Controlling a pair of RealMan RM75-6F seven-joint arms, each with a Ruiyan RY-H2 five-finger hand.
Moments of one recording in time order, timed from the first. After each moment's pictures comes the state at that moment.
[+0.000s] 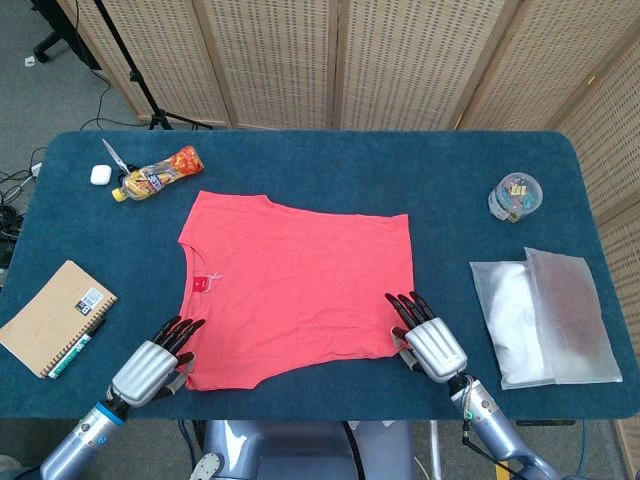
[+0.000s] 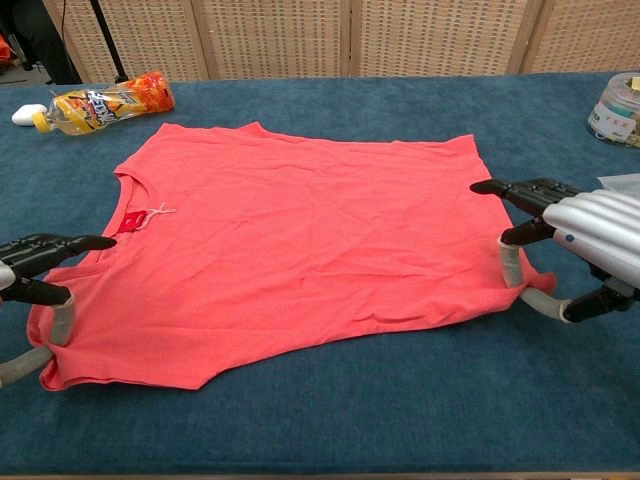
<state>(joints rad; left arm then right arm) -0.30 -1.50 0.19 -1.26 1.79 1.34 -0.05 0.40 -1.57 -0.03 -1.36 -1.65 1.25 -0.12</state>
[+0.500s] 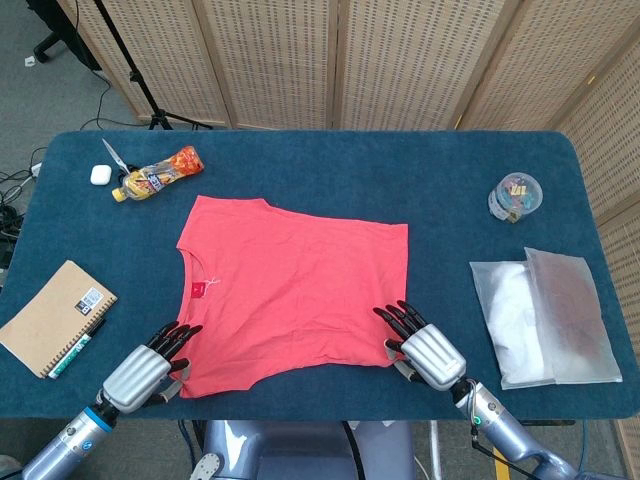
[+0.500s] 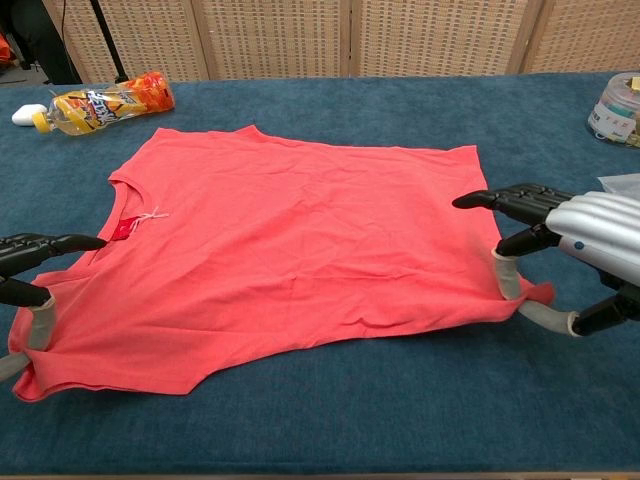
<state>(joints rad) -0.32 -1.40 0.23 -1.35 1.83 1.34 -0.12 0.45 -1.50 -0.10 -1.36 -1.79 1.27 0.05</state>
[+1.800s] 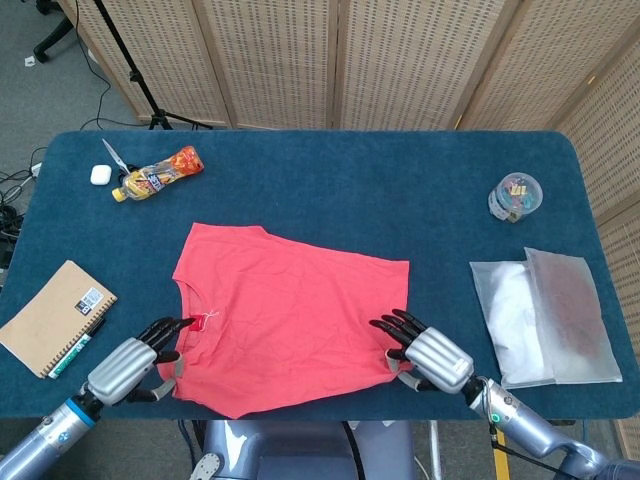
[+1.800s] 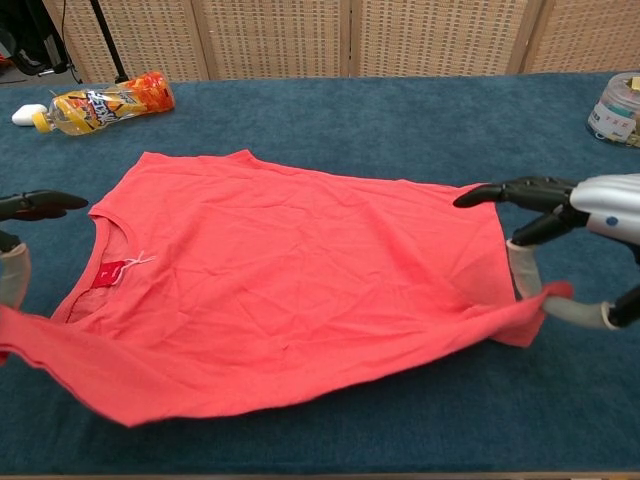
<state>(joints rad) -0.41 -1.22 0.23 -1.54 1.79 1.29 -0.38 0.55 -1.35 -0.15 -1.44 -1.84 1.25 0.26</state>
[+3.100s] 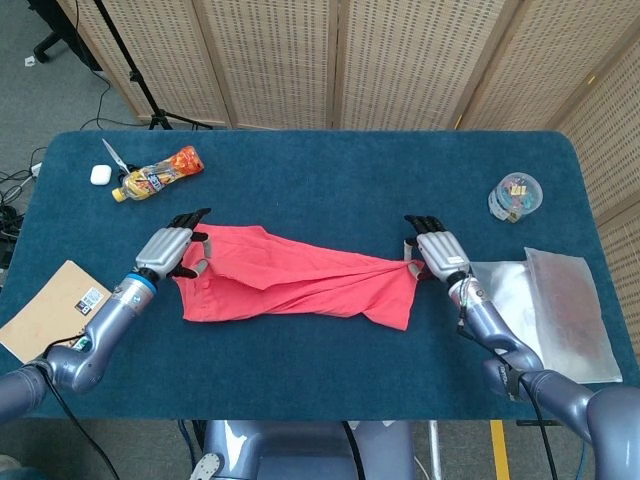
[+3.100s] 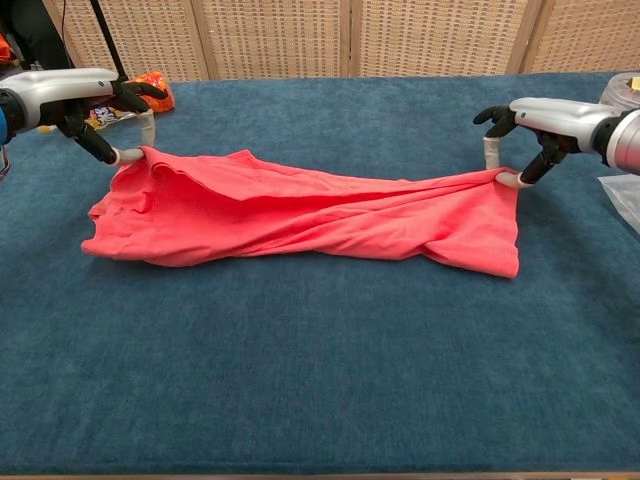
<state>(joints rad) -0.76 -1.40 -0.18 -1.29 1.17 0.74 -0.19 0.78 -1.61 0.17 -0.94 -1.31 0.75 0.23</state>
